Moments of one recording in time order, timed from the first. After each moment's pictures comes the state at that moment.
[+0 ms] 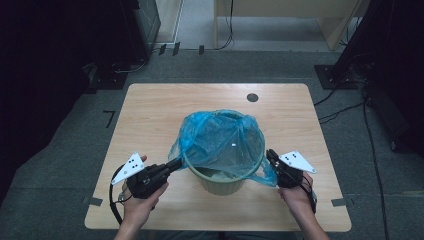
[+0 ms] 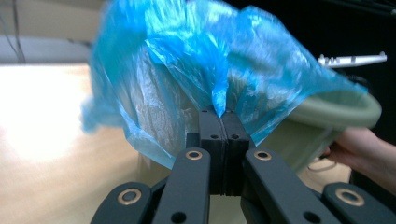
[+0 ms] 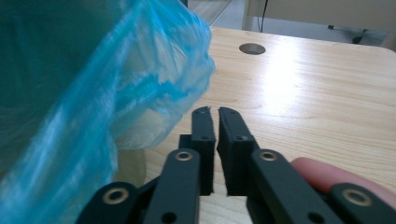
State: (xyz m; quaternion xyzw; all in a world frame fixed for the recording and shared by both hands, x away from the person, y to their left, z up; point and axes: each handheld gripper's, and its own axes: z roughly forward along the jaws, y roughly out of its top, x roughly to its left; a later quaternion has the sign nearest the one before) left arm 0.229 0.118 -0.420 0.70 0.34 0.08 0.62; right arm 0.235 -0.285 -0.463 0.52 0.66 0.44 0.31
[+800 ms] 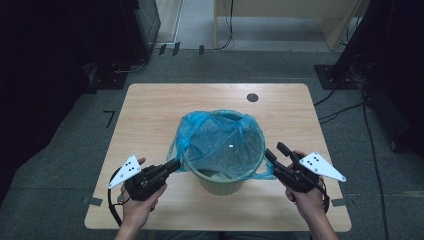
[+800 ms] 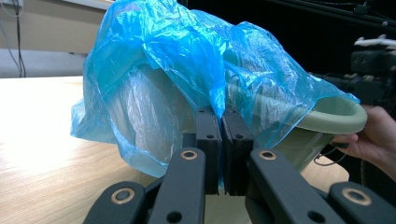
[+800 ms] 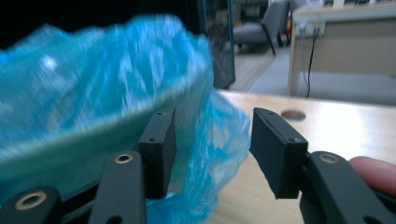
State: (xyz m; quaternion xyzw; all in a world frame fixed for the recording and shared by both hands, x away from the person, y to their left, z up) left arm 0.223 0.122 -0.415 0.68 0.33 0.10 0.64; right arm 0.209 -0.302 -0.416 0.45 0.62 0.58 0.28
